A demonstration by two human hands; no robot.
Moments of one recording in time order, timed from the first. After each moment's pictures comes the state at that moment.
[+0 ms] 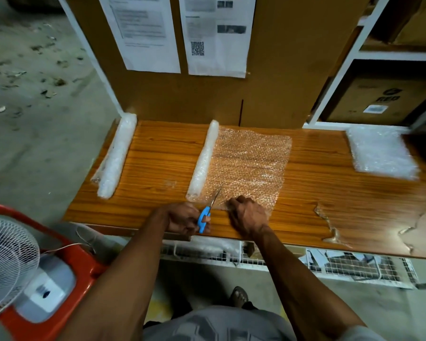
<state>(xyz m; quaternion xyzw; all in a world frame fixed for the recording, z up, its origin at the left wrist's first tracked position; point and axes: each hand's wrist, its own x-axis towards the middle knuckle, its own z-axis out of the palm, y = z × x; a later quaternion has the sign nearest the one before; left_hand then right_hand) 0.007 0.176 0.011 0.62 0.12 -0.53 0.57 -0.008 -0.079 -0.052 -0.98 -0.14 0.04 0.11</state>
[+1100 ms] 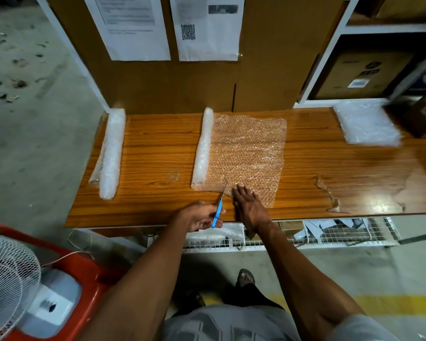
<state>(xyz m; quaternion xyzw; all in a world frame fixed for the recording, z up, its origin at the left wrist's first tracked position) -0.019 0.164 -0.004 0.67 0.17 -0.47 0.55 -0.042 -0.051 -0.089 -0.98 -0.07 0.11 0.18</state>
